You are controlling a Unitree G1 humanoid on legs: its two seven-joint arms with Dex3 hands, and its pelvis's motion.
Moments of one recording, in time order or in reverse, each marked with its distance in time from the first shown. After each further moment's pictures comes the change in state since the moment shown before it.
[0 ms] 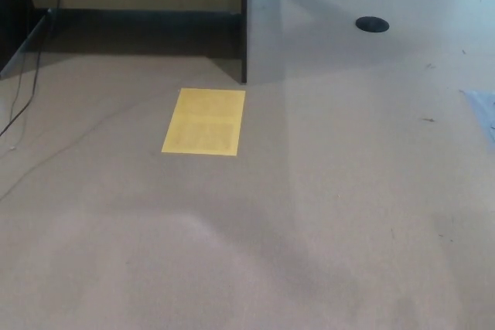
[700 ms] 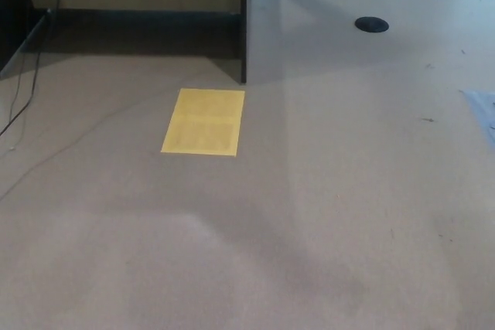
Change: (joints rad) left_arm -0.105 -0.028 0.023 0.413 -0.114 -0.290 0.143; right_arm -0.022 0.004 -0.008 0.042 0.005 -0.002 0.000
